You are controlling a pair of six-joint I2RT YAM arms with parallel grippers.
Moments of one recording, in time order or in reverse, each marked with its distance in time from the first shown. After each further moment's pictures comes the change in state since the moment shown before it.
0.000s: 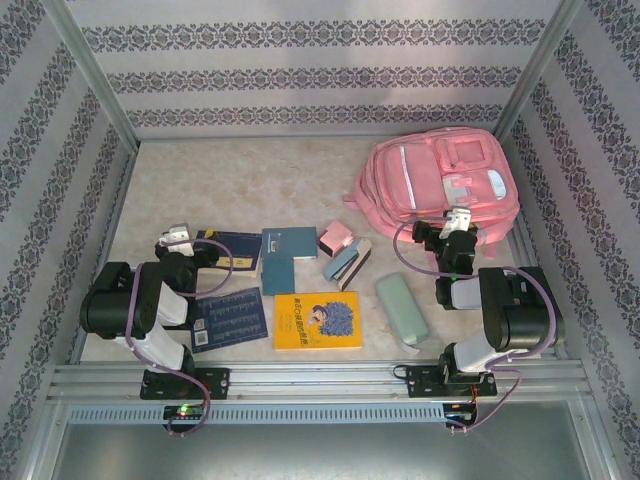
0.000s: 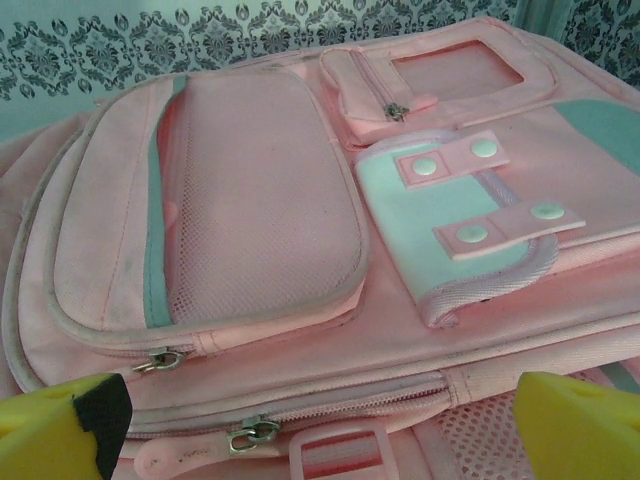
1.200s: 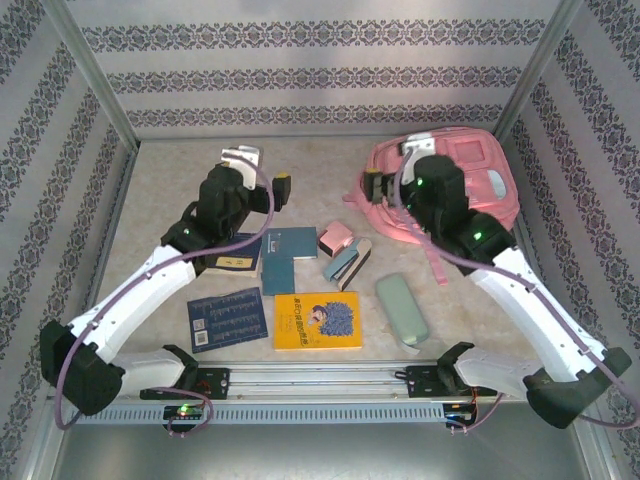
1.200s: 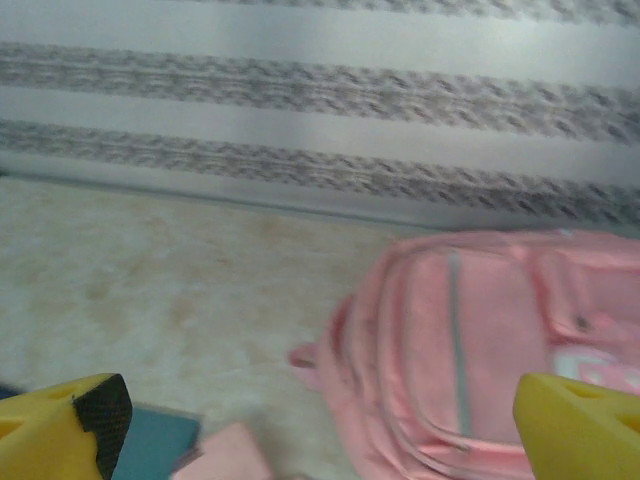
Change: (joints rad) left arm -0.586 -0.388 1.001 -1.537 -0.167 -0.026; right arm 0.530 -0.394 1.051 -1.601 0.220 0.096
